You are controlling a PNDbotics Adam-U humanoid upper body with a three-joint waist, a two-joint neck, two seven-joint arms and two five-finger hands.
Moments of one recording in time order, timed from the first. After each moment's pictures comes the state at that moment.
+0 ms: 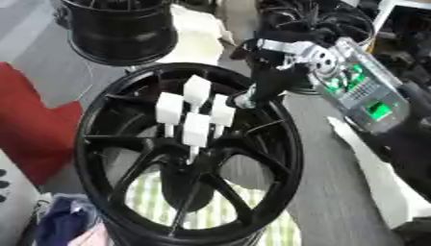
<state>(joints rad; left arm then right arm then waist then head) -0.14 0.15 0.32 -1.60 -0.07 -0.06 -0.62 -0.73 -0.75 0.40 -1.74 0.24 0.63 0.57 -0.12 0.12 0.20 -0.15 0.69</state>
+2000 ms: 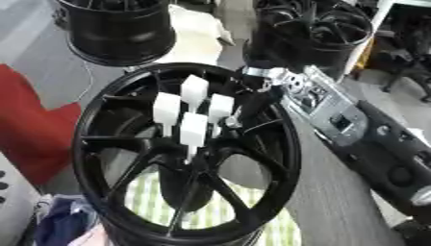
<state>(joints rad) -0.14 0.15 0.32 -1.60 -0.07 -0.05 -0.62 -0.72 -0.66 0.45 -1.60 0.17 0.61 0.46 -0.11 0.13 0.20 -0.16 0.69</state>
